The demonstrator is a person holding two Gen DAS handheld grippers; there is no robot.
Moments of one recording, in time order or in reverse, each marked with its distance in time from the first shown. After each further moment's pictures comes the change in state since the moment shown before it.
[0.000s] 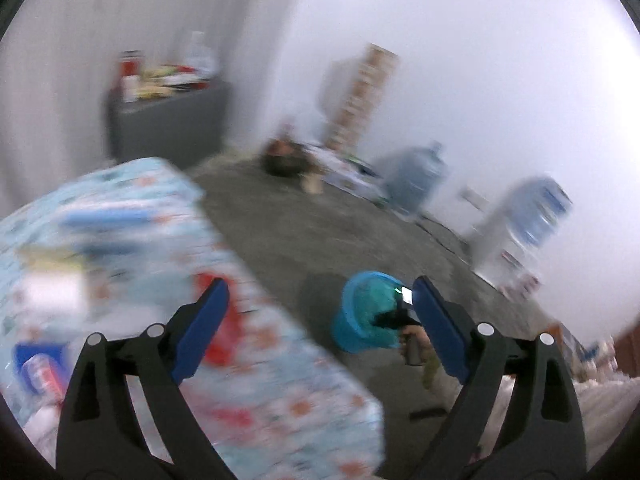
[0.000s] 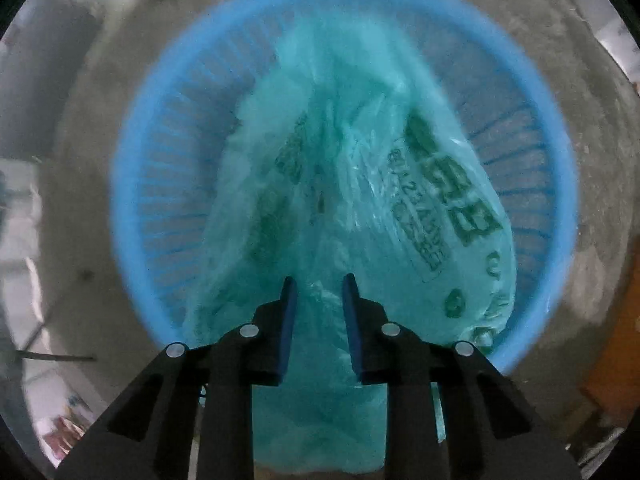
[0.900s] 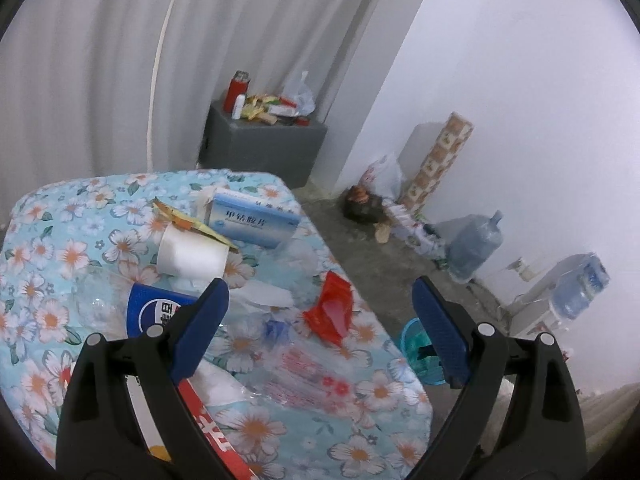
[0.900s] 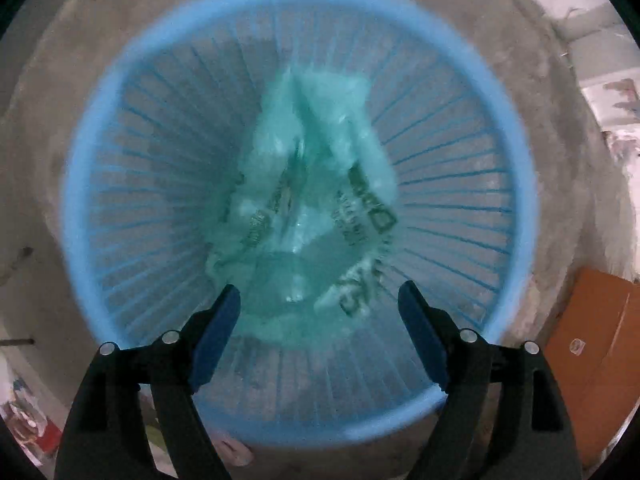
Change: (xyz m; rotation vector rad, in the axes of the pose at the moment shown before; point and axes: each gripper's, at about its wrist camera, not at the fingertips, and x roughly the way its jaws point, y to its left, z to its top) left arm -0.097 0.076 -0.048 -0.180 -0.199 0.167; right arm -0.054 0.032 0.010 -0.094 -0.030 -0.214
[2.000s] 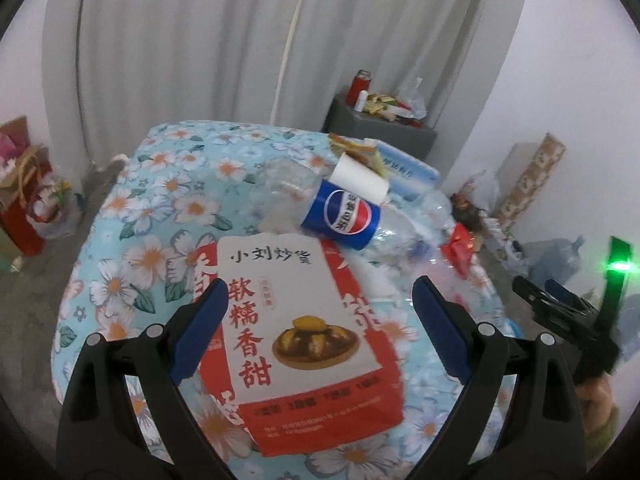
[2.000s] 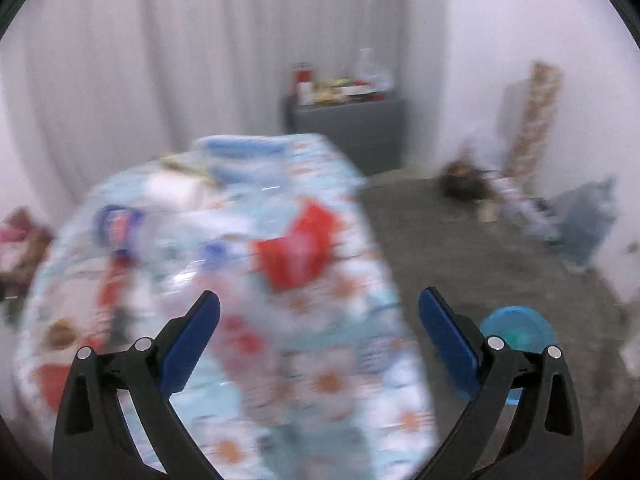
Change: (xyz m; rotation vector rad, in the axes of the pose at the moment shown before) left arm -0.076 0.075 -0.109 -0.149 -0.029 0.384; right arm -0.350 0.212 -0.376 -0.696 -0.824 0.502
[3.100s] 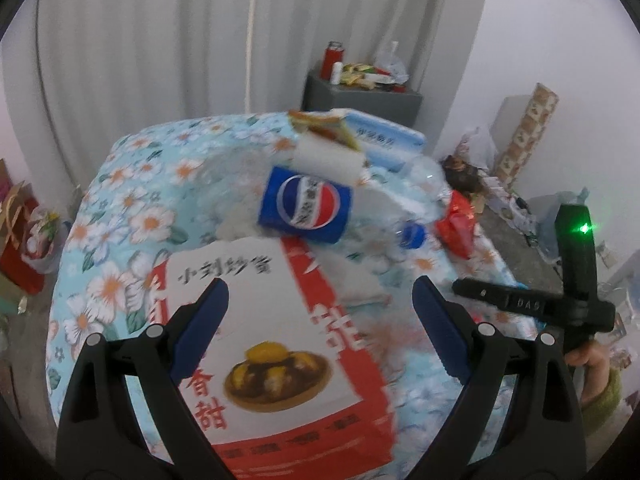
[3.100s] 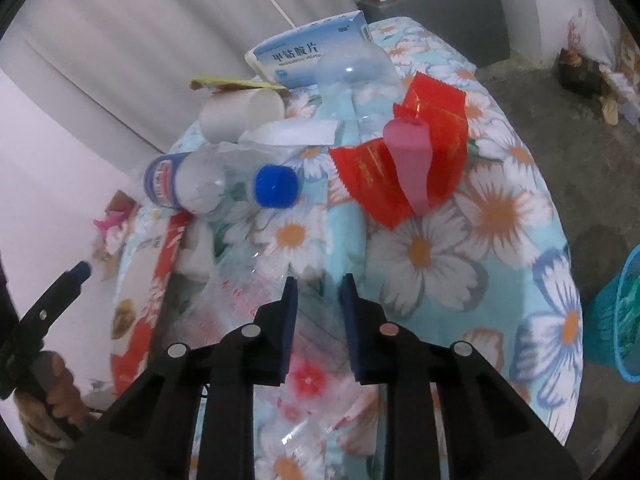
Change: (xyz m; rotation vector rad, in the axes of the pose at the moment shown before) left arm 0.046 -0.043 0.009 0.140 0.084 -0.017; right arm 0.098 -0.012 -0.023 0.155 0.354 0.445
